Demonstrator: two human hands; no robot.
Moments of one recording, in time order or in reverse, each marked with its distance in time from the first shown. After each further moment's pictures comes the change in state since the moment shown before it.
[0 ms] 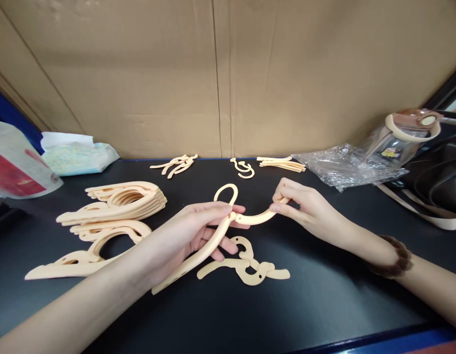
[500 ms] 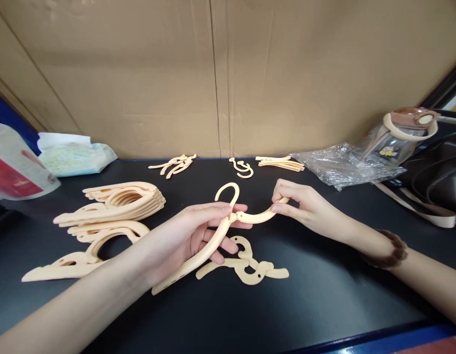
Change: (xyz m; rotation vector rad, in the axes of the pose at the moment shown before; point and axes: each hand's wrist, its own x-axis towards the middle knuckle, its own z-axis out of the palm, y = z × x) left_hand 0.000 0.001 -0.001 -0.120 -0.082 -0.031; right_hand 0.004 0.004 -0.003 0.121 -0.065 -0.012
